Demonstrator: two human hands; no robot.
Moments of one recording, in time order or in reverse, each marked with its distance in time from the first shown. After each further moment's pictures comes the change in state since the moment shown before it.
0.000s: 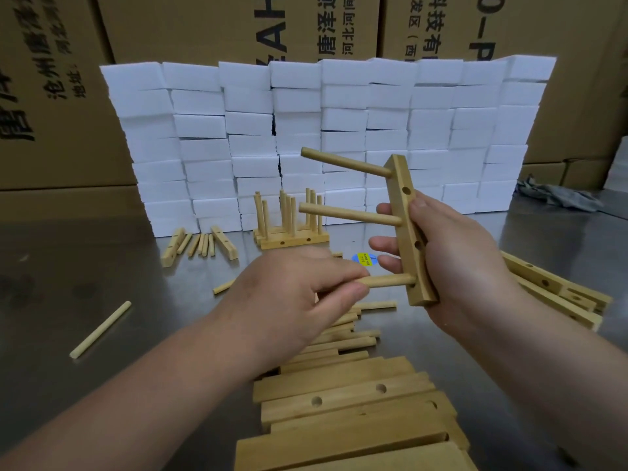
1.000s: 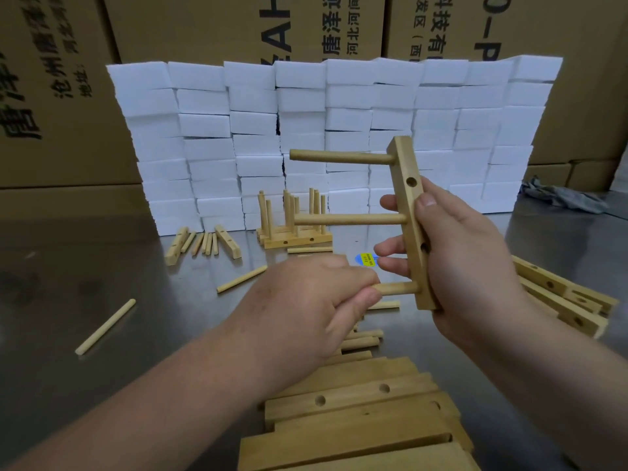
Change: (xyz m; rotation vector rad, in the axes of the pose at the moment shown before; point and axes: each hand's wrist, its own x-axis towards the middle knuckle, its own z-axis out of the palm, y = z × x) left_hand -0.004 0.015 -0.001 0.119 -0.078 0.053; right_hand -0.014 -0.003 0.009 -0.133 0.010 -0.150
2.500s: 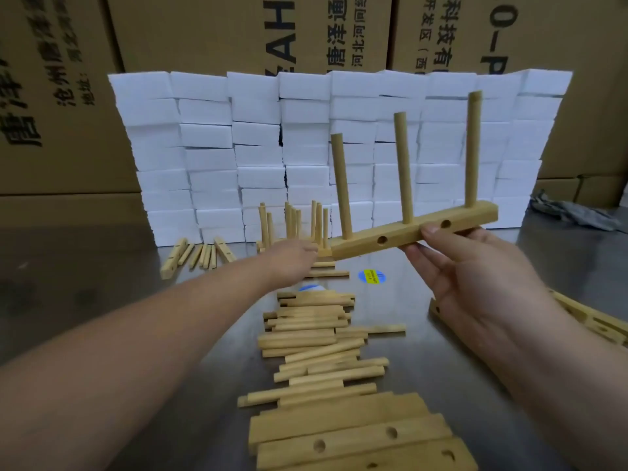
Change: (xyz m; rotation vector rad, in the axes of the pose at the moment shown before) left_hand 0.081 -0.128 0.051 -0.125 -0.245 -0.754; right_hand 0.027 0.008 -0.013 0.376 0.124 0.184
